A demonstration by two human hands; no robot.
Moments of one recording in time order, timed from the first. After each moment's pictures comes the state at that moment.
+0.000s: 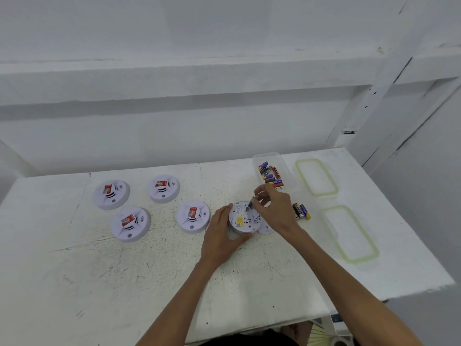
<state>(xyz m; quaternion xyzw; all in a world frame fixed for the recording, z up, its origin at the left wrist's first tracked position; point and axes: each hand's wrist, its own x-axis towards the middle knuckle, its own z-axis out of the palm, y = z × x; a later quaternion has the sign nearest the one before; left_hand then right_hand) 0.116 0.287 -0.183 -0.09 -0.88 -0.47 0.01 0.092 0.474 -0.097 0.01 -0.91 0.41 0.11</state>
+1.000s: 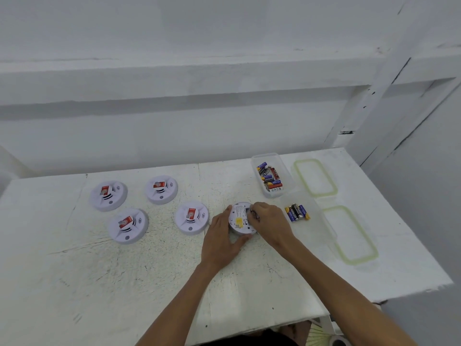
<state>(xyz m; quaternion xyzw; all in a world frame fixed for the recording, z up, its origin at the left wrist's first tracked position) 0.126 0.288 -0.174 -0.11 -0.88 -0.45 0.02 0.103 0.462 -0.128 0.06 -0.97 0.21 0.06</state>
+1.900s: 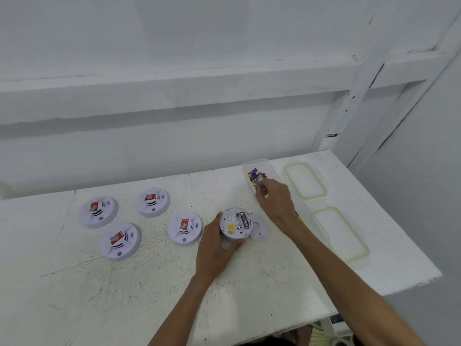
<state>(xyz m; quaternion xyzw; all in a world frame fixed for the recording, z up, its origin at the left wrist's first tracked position) 0.115 0.289 -0.179 -0.08 -0.87 -0.49 -0.02 0.066 0.492 -0.078 -0.05 -0.93 0.34 0.16</state>
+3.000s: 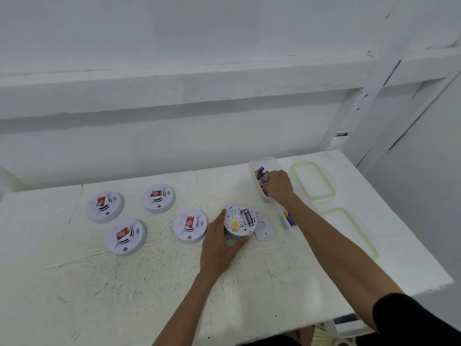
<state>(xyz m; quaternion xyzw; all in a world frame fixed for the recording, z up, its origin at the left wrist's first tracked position) 0.123 0.287 -0.162 -0.07 -0.86 -0.51 -0.01 -0.025 0.515 -0.114 -0.15 -0.97 0.18 -0.05</state>
